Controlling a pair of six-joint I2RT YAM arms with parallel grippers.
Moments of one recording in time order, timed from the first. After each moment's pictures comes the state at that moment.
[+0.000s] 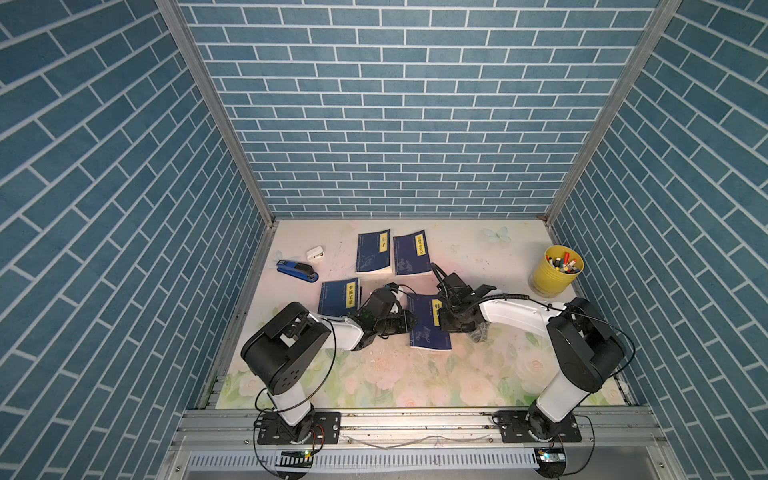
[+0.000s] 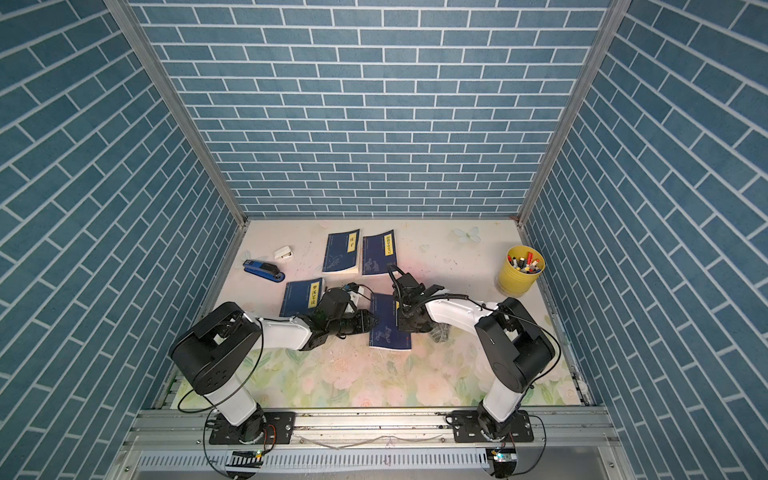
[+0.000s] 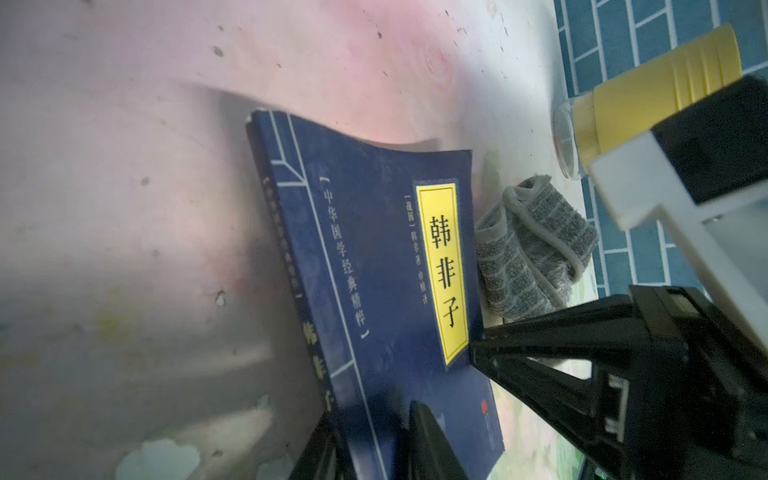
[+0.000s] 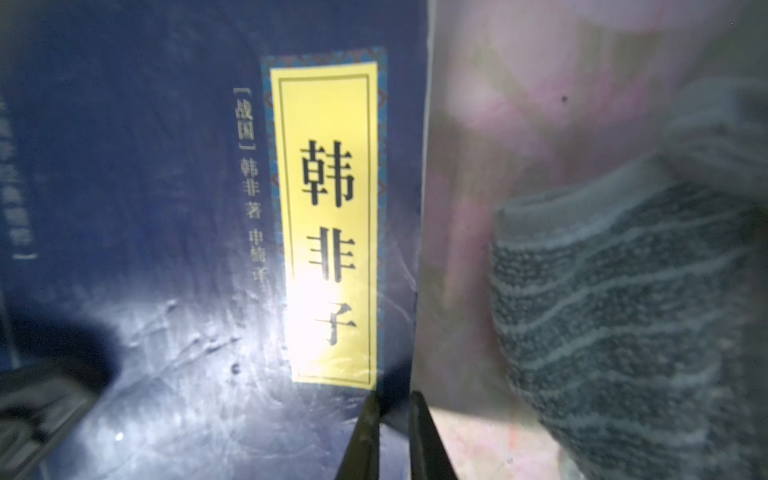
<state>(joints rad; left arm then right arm) -0.71 1.71 0.64 0.40 0.32 -0.80 0.73 1.70 0.97 -0.58 -0.04 0.61</state>
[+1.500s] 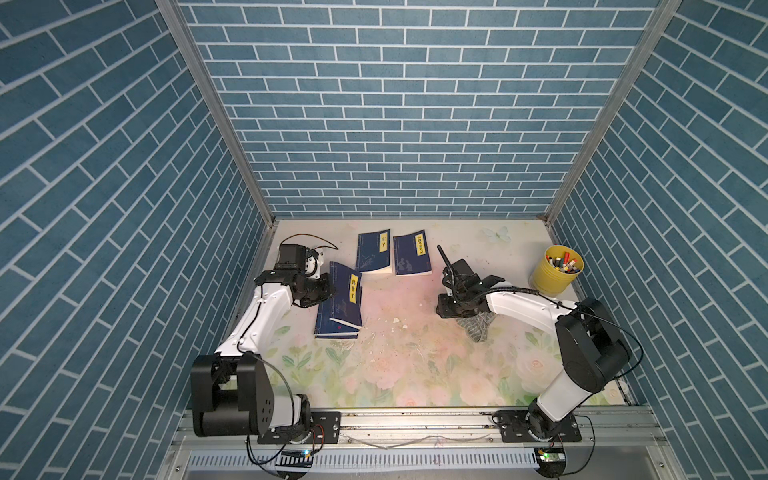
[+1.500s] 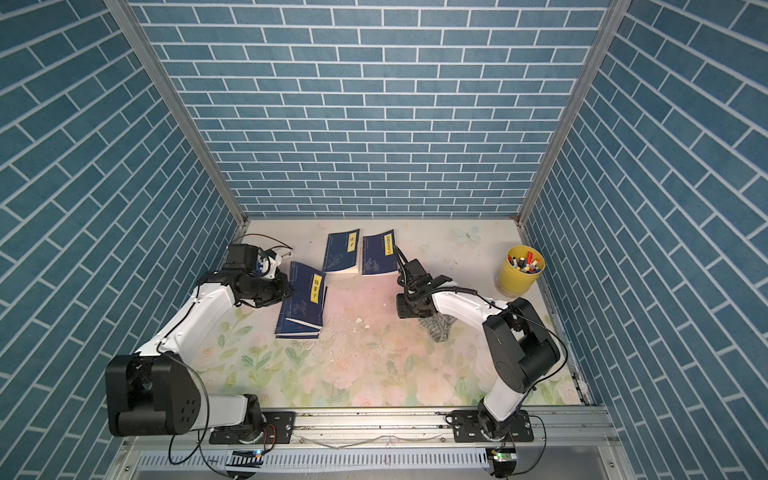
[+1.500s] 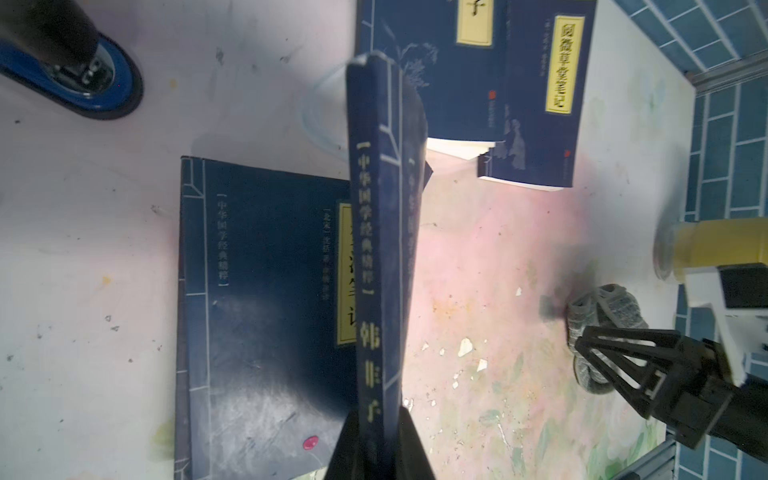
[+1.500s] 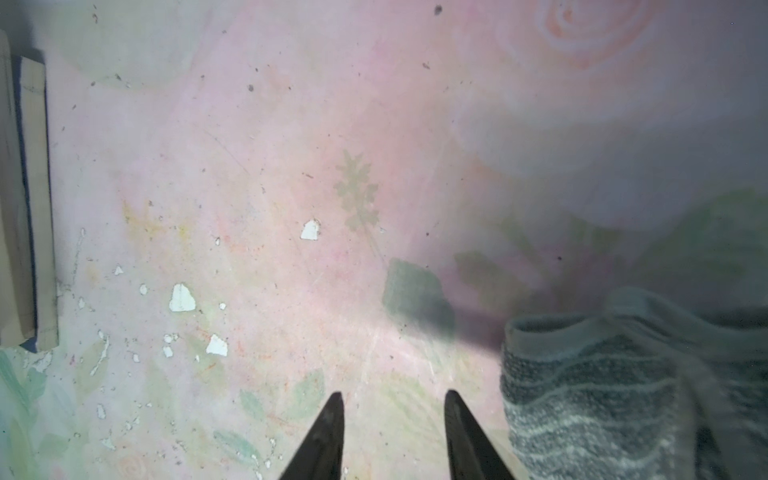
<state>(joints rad) 0.01 1.39 1.01 -0.73 0.42 -0.26 0.66 1.66 1.04 -0.52 -0.12 0.45</state>
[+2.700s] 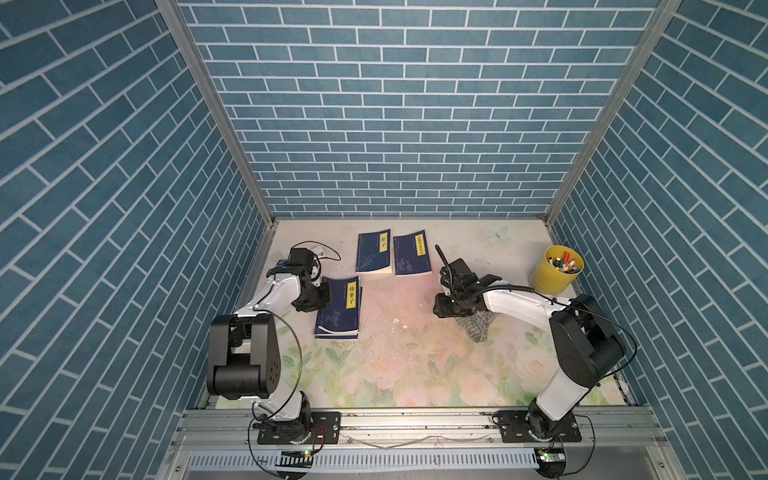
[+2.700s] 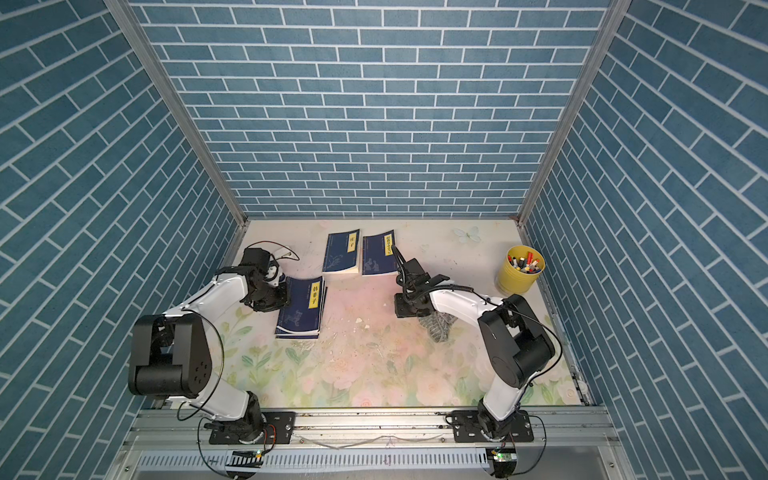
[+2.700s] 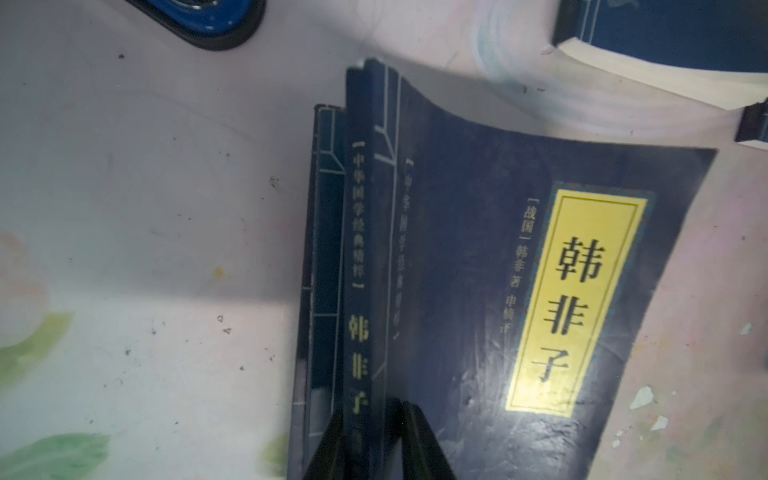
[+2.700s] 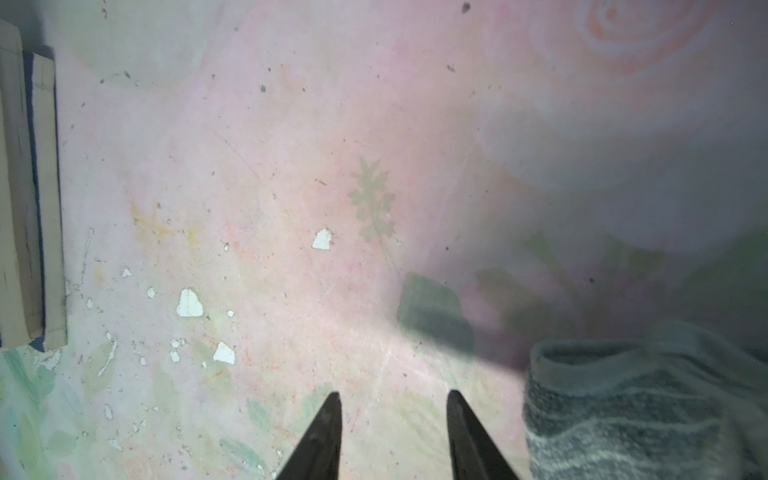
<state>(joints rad) 0.01 1.58 1.02 -0.73 0.16 -0.19 0.65 1.70 1.06 -0.50 -0.14 0.44</state>
